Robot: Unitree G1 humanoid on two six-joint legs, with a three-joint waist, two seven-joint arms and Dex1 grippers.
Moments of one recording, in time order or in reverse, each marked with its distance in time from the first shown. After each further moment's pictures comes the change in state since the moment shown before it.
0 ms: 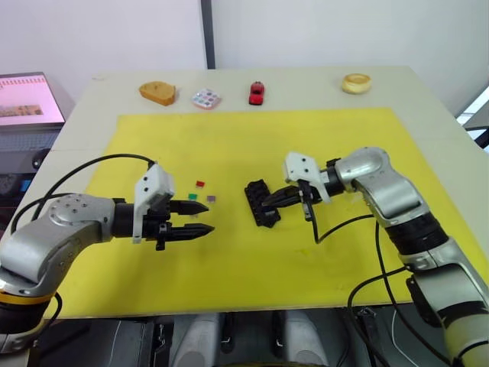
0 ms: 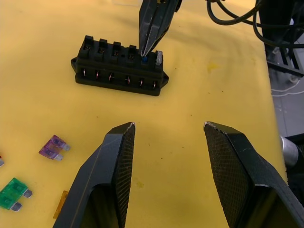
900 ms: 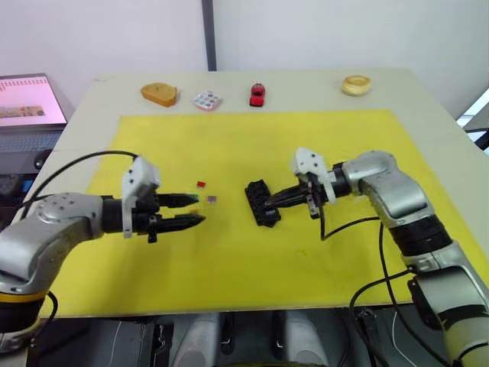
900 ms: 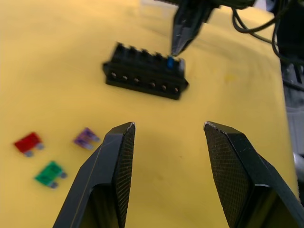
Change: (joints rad) left arm -0.017 -0.010 0.145 0.136 -0.065 0.024 0.012; right arm -0.036 0.010 -0.167 0.032 0.205 0.208 -0.029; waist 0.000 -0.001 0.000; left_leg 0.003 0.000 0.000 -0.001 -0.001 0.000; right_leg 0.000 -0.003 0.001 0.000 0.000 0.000
